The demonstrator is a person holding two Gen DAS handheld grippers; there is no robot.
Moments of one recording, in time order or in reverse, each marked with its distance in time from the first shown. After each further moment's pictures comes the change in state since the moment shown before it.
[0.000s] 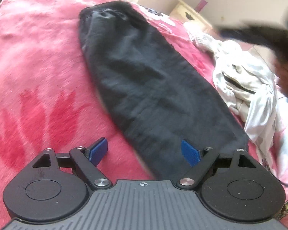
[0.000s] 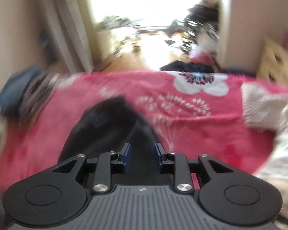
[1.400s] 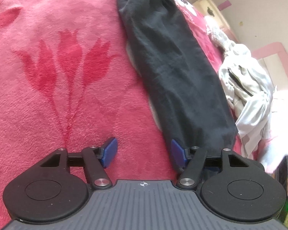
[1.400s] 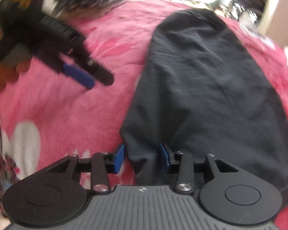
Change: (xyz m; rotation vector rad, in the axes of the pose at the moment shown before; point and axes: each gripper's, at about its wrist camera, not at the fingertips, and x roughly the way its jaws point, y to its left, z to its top) left arm -0.021 0.027 -0.026 -0.225 0.133 -0.036; right arm 0.009 0.165 -0.193 -0.084 0.195 0.076
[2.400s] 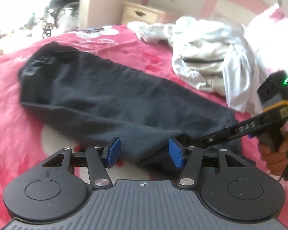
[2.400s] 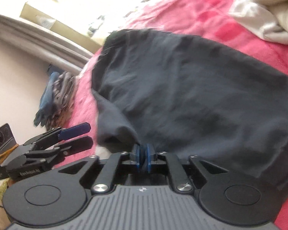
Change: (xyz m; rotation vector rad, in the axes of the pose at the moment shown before) left arm 0.071 -0.137 0.015 0.681 -0.147 0.092; right arm -0.002 -0.192 -0.028 0.761 -0.161 0.347
